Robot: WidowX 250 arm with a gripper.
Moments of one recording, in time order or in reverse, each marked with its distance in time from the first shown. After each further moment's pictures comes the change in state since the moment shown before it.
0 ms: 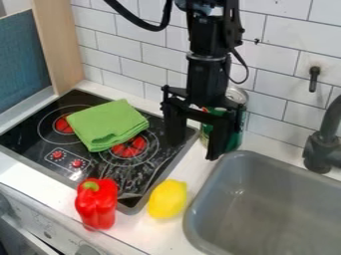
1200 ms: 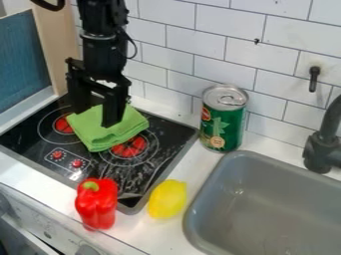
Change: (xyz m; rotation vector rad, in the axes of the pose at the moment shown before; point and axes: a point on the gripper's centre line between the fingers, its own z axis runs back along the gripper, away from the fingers) arm -0.018 0.145 0.007 0.133 -0.038 0.035
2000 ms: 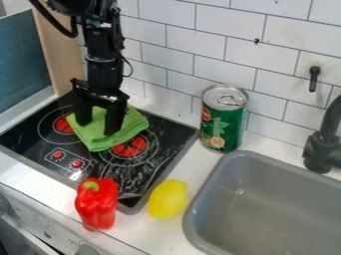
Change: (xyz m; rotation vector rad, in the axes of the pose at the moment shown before) arm 0.039 0.035 -0.051 -0.043 0.070 0.087
